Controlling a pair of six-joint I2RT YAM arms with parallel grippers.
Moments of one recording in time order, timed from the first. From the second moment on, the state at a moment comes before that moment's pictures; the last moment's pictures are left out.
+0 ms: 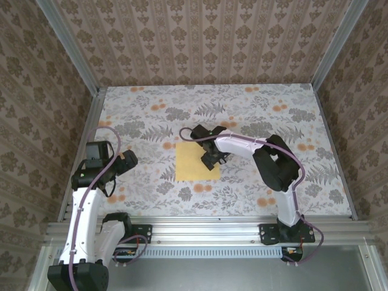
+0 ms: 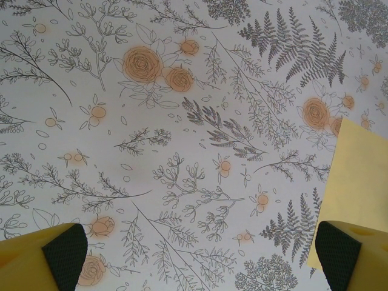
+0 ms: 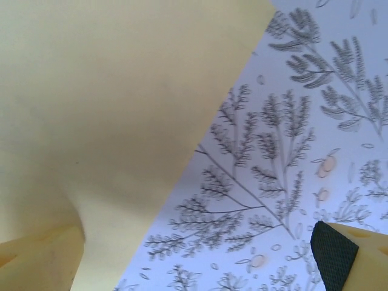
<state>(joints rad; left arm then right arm) 0.01 0.77 0.77 -0.91 0.07 -0.44 0.72 2.02 1.45 -0.90 0.39 0.11</state>
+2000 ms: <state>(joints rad) 0.01 0.79 0.76 -0.90 0.10 -0.45 0.80 2.14 1.57 -0.84 0.15 0.81</state>
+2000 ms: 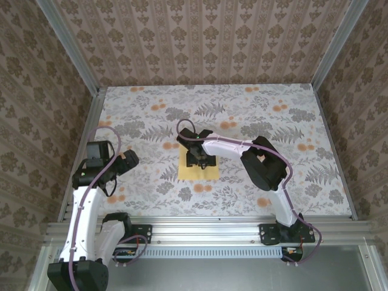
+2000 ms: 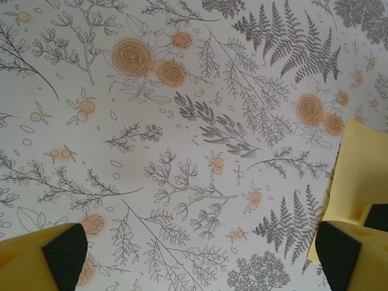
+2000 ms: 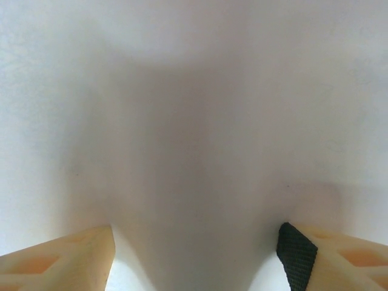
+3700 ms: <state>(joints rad) -0.65 1.57 0.79 -0.17 0.28 -0.83 0.58 1.84 0.89 -0.02 -0.60 0.86</state>
